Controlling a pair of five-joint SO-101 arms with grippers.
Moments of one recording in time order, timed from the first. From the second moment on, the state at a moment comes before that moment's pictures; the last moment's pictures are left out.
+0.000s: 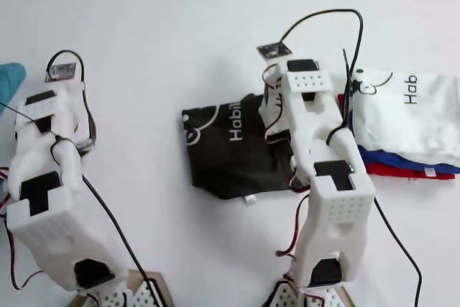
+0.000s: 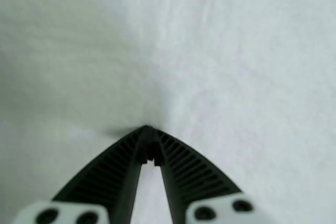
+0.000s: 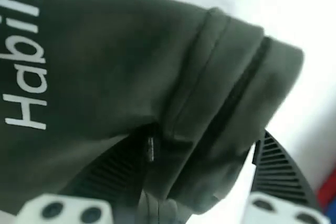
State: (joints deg) left arm -28.3 19.1 15.5 60.7 -7.4; right arm -9.8 28.9 -7.0 77.9 13.4
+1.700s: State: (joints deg) left arm -28.2 19.1 15.5 60.7 -7.4; right arm -7.0 30.8 -34.0 97.3 22.2
